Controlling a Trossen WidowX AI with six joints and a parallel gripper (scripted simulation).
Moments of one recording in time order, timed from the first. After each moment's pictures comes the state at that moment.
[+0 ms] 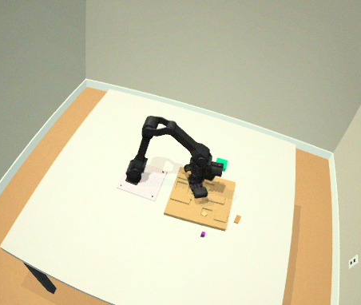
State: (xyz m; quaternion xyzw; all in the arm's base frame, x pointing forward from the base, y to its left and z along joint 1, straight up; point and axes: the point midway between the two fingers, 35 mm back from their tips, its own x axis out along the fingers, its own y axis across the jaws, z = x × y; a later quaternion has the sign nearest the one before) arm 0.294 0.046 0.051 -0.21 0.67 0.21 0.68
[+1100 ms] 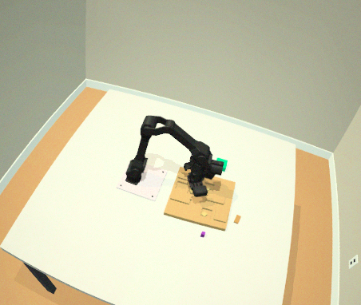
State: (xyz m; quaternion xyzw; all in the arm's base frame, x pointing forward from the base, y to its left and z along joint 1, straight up) arm 0.291 0.045 0.063 -0.21 0.67 0.21 0.68
